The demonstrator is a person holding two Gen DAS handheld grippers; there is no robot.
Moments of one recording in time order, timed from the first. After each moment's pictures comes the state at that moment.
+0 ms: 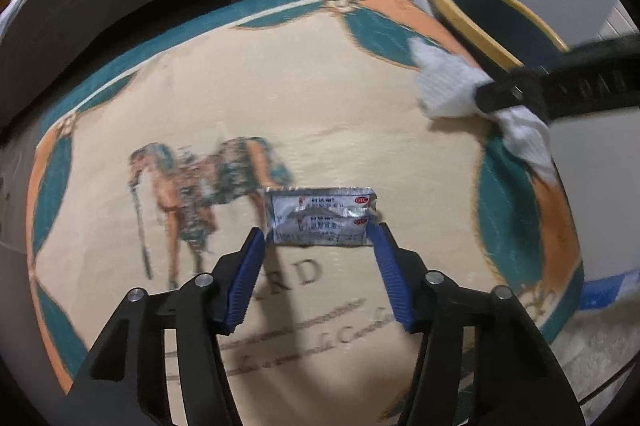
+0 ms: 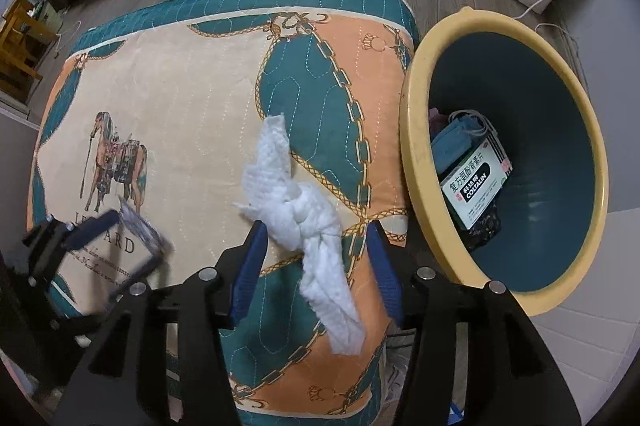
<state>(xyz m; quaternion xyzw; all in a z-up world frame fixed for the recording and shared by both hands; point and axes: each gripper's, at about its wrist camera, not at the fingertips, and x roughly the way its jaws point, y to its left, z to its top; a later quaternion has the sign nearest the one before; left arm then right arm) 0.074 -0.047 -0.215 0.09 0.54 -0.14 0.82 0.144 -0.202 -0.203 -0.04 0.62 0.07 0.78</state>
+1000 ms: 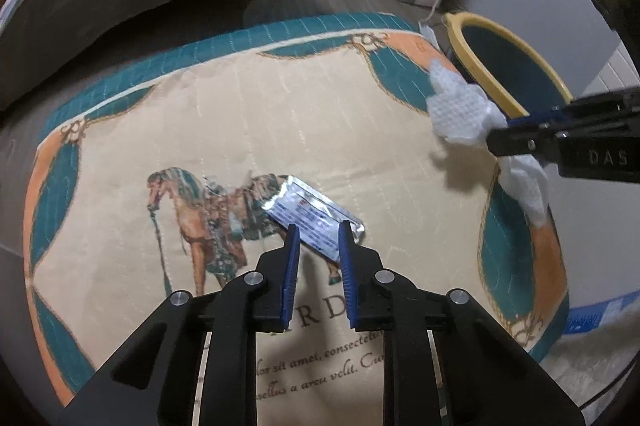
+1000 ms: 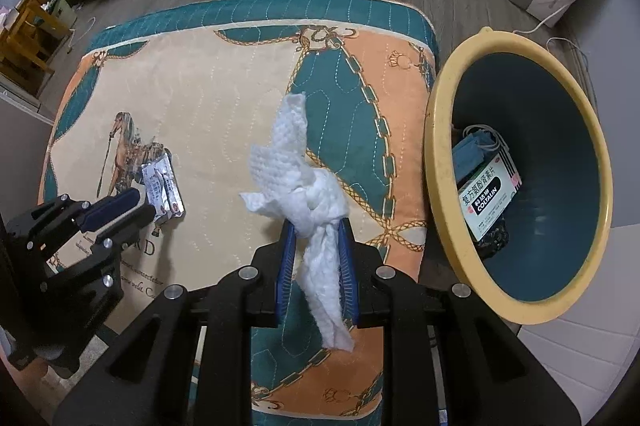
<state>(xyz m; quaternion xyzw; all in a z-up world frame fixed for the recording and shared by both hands) 0.089 -0.023 -0.201 0.05 0.52 -0.16 0.84 0.142 -0.193 -0.192 -0.04 0.61 0.10 0.78</state>
